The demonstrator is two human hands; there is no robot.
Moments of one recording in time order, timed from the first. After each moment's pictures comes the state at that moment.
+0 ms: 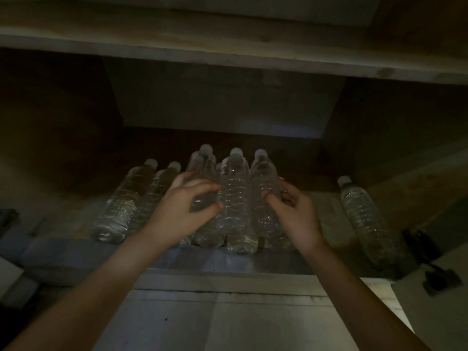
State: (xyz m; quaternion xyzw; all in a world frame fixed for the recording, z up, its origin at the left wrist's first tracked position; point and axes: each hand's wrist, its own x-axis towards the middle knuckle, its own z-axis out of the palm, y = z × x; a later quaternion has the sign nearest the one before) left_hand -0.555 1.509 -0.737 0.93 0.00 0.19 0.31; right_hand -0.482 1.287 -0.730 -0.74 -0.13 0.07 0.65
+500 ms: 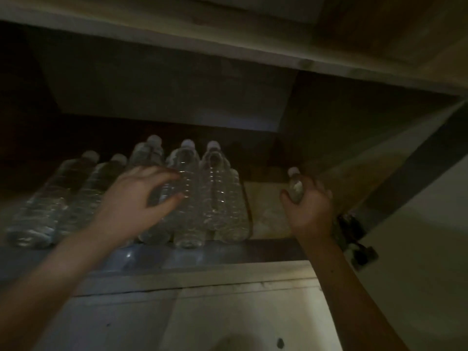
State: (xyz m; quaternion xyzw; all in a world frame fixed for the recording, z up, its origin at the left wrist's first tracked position) left_hand -0.544 1.480 -0.725 0.97 -0.02 0.19 0.18; right_hand -0.437 1.174 -0.746 -0.95 -0.04 -0.22 0.23
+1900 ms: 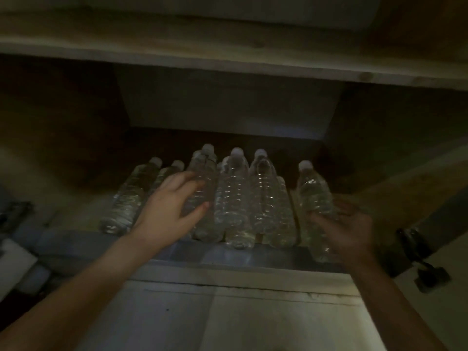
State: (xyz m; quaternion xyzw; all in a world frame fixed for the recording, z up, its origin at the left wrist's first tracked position) left_hand -0.582 1.515 -0.732 0.96 0.00 0.22 0.17; right_hand -0.478 1.205 -0.731 -0.82 0.03 0.00 0.57
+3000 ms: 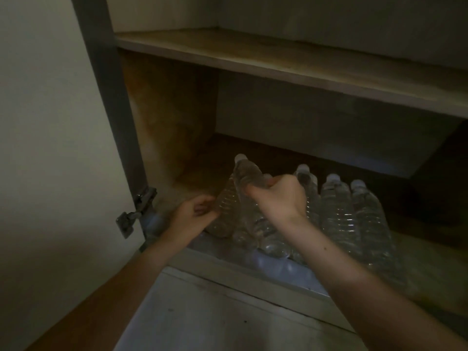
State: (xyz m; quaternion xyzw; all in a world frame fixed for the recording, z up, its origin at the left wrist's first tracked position) left_hand -0.647 1.664 -0.788 0.73 0.26 0.18 0.60; right_hand -0.555 1.504 -0.681 -0.89 -0.17 0.06 0.42
